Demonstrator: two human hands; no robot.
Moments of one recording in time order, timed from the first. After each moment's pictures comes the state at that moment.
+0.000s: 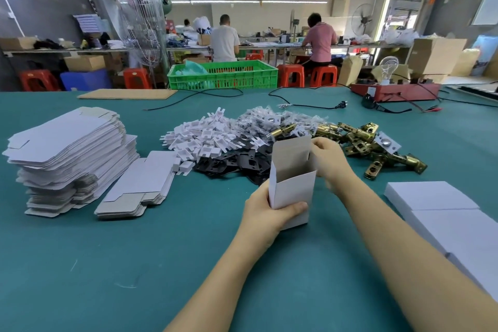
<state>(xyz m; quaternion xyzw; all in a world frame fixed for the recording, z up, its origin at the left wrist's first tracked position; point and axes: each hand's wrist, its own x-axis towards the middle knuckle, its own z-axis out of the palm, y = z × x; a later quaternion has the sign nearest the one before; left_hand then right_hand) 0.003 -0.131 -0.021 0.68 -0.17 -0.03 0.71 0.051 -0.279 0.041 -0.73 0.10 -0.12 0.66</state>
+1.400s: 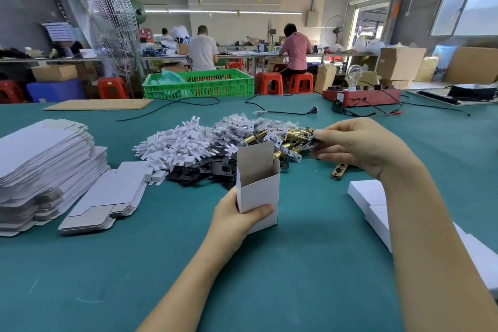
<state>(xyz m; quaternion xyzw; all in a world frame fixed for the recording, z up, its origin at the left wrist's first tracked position) 0.003 -0.127 -0.022 0.70 -0.16 -0.04 0.69 -0.029 -0.345 0.117 -0.74 0.08 -0.08 0.66</state>
